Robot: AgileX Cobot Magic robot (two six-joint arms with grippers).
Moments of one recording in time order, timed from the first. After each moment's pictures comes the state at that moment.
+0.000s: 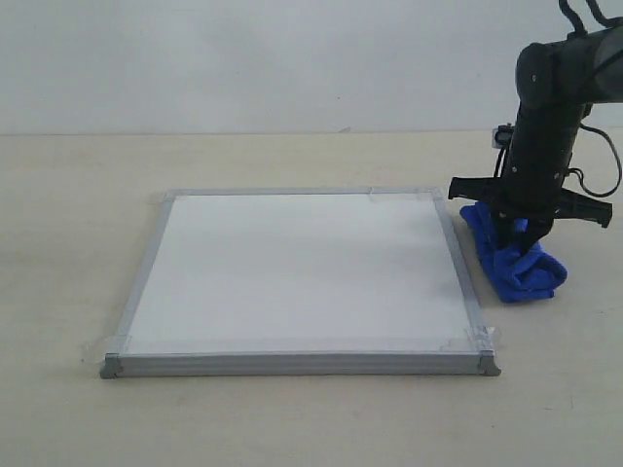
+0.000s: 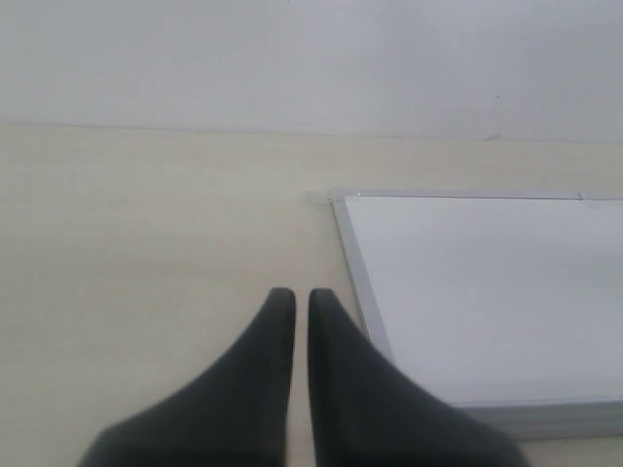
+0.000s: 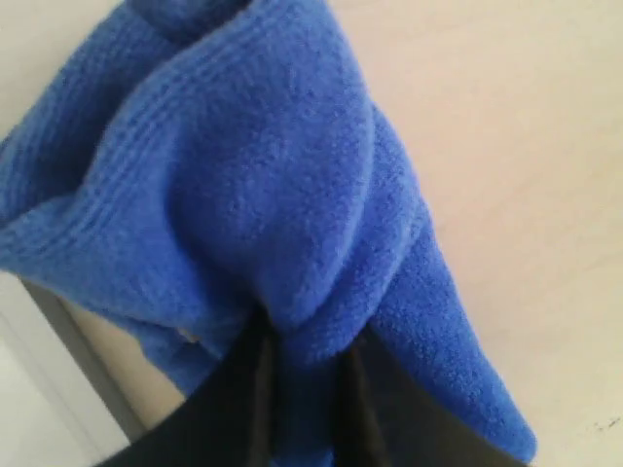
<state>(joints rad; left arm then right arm) -0.05 0.00 0.00 -0.09 0.30 0.03 0.02 2.21 -1.63 -0.07 1.07 0.55</state>
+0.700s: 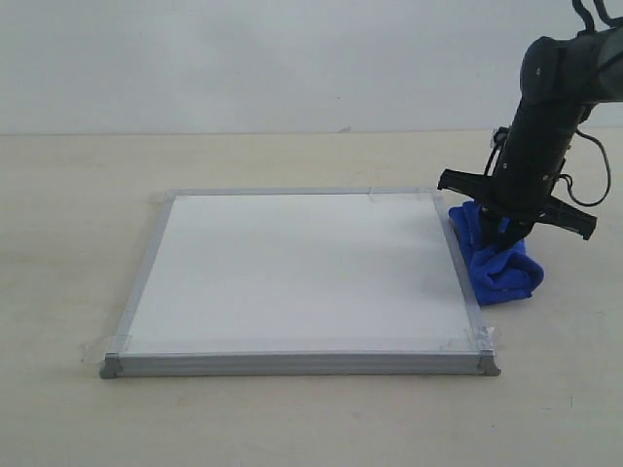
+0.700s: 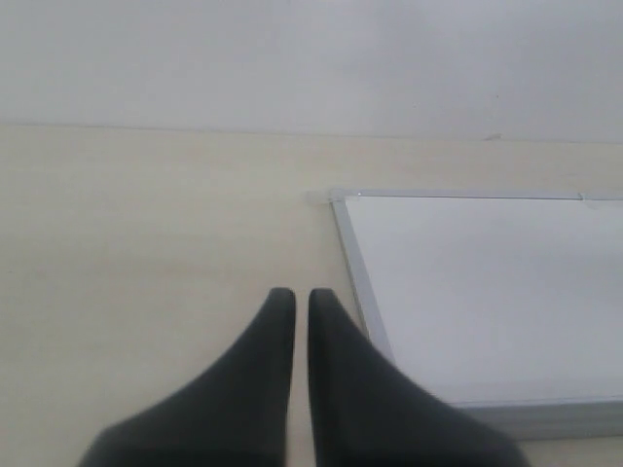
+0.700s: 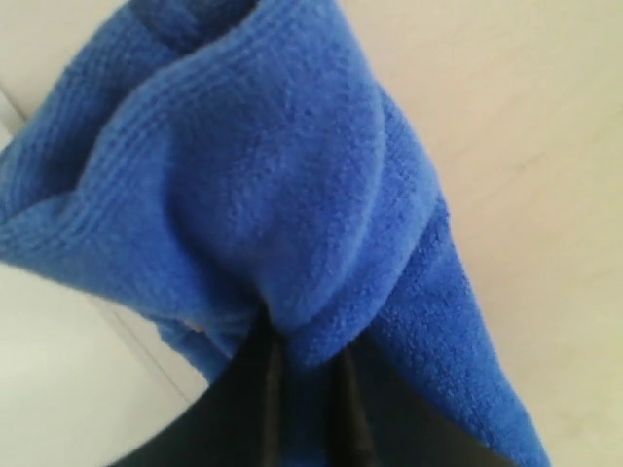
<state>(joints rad) -0.05 0.00 0.00 -0.09 0.30 0.03 0.01 2.21 -1.63 0.10 1.07 0.58</state>
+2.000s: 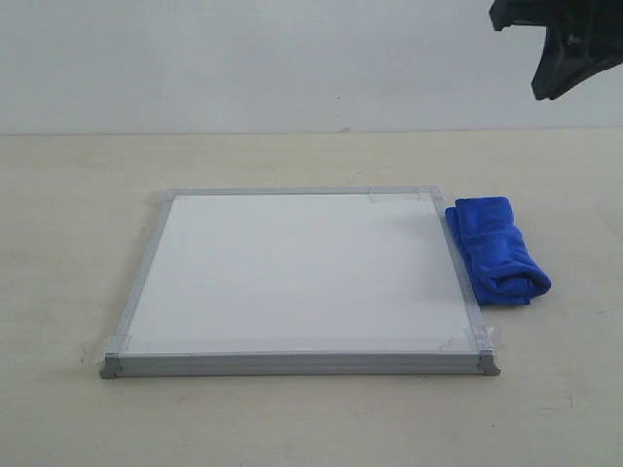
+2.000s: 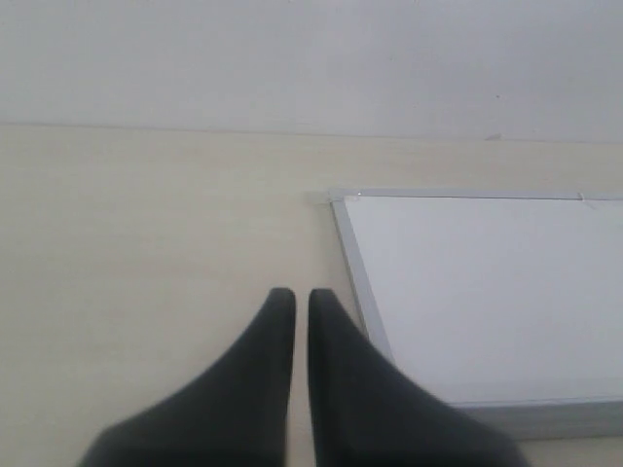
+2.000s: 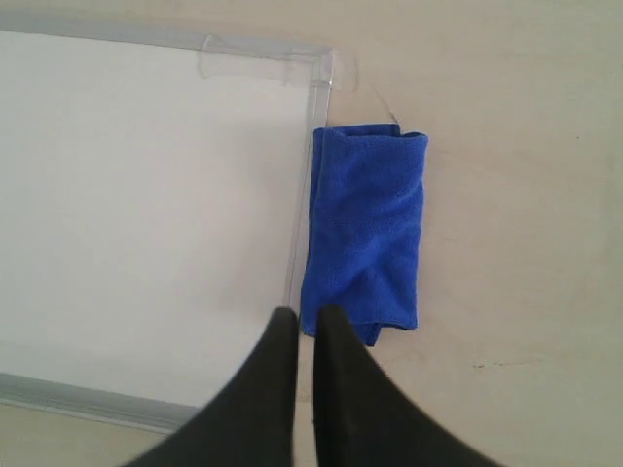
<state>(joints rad) -0.05 0.00 0.00 -0.09 0.30 0.03 0.03 1.66 -1.64 0.11 1.21 0.01</state>
